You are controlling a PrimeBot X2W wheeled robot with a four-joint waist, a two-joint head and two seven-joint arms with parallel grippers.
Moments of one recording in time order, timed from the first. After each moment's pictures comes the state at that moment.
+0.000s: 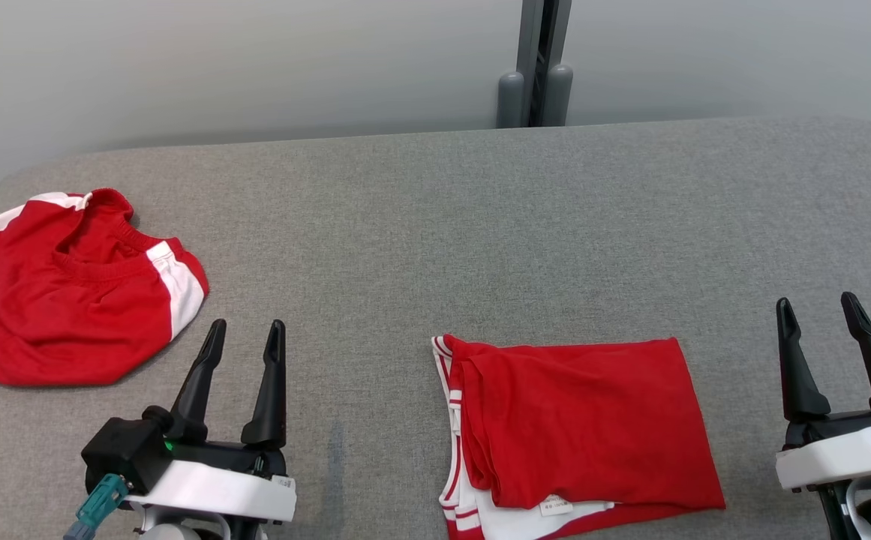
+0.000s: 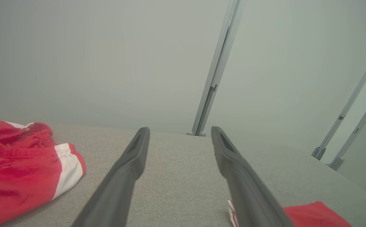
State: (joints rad) left arm -0.05 0.05 -0.11 0.10 -0.36 -0.09 -0.26; right arm -0.10 -0.17 -0.04 0.17 0.19 0.13 -0.26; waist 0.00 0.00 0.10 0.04
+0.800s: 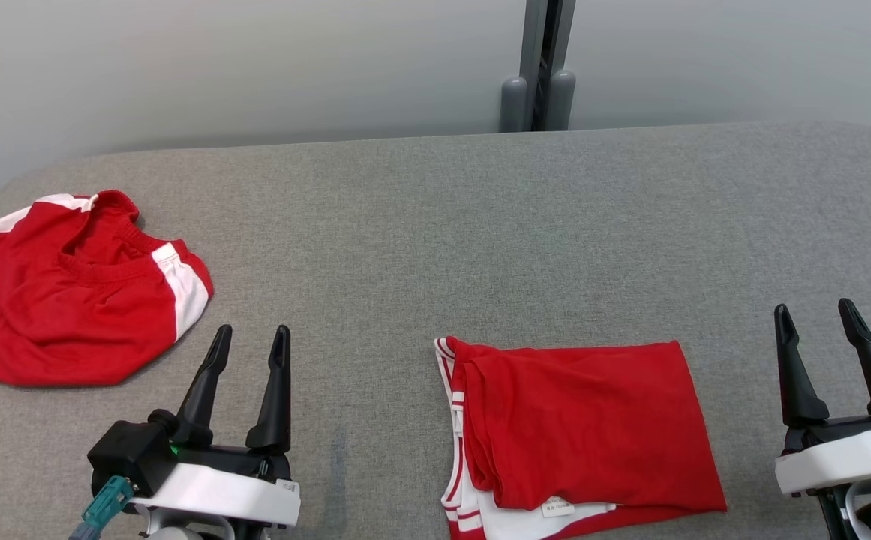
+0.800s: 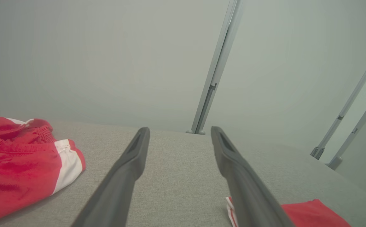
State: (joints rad) left arm -0.04 0.05 -0.12 0.11 -0.37 -0.09 -0.26; right arm -0.10 -0.17 -0.04 0.18 0.20 0.13 -0.26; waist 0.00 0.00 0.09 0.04
